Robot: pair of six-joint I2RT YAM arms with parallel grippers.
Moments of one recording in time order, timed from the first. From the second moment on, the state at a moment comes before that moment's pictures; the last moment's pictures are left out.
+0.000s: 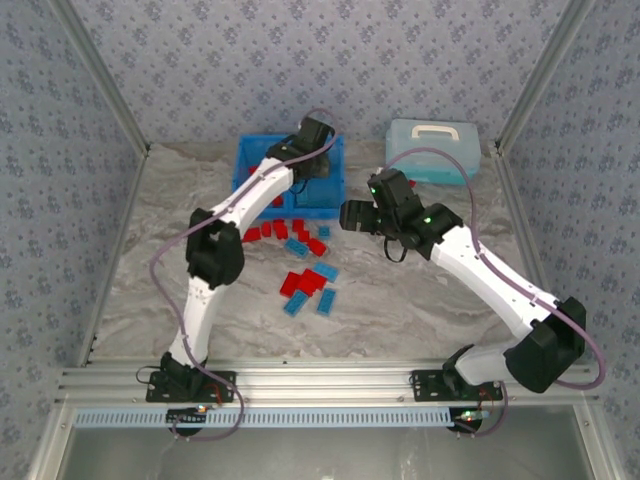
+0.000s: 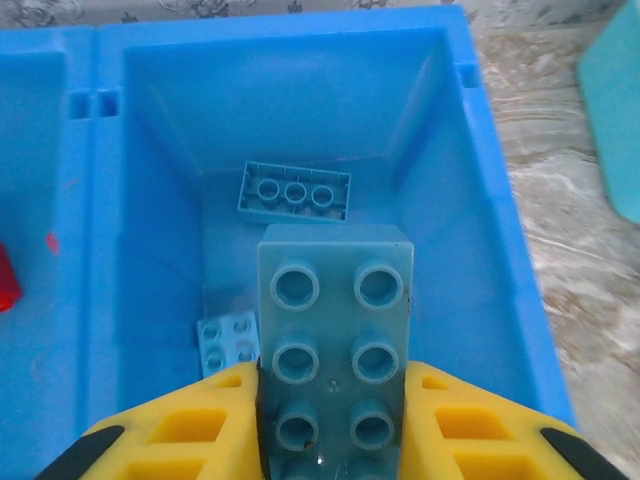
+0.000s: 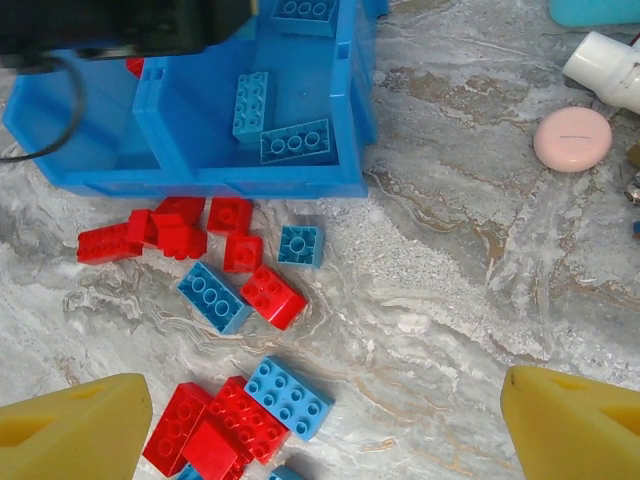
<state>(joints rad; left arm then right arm) -0.58 2.34 2.26 -0.76 -0.24 -0.36 0.63 1.35 1.27 -0.70 0.14 0.56</state>
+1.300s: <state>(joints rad) -0.62 1.46 0.94 -0.71 0.17 -0.26 0.61 1.46 1.27 -0.67 0.09 0.56</state>
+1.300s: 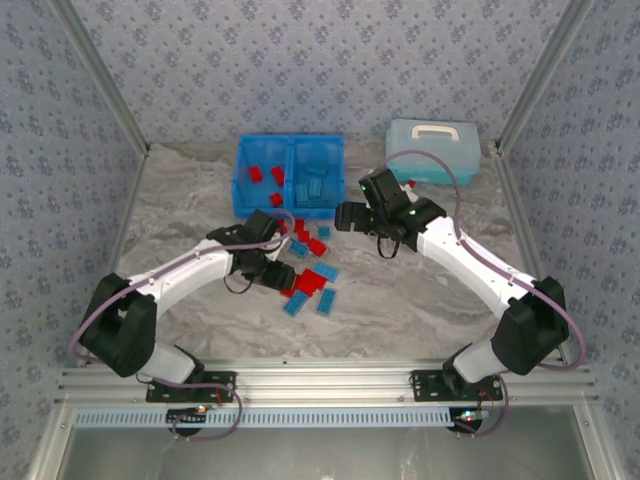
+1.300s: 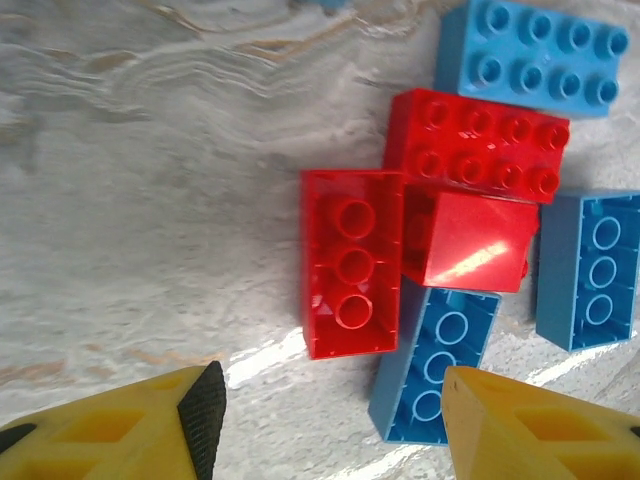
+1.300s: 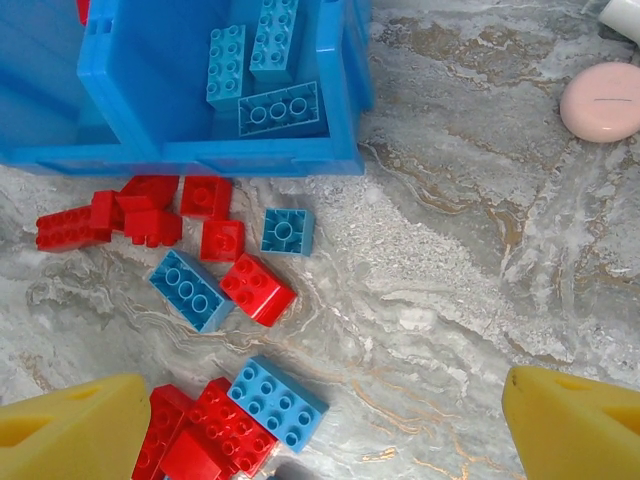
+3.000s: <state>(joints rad) -0.35 2.09 1.92 -0.59 -0.20 -0.24 0.61 1.39 1.27 -0.67 0.09 0.61</state>
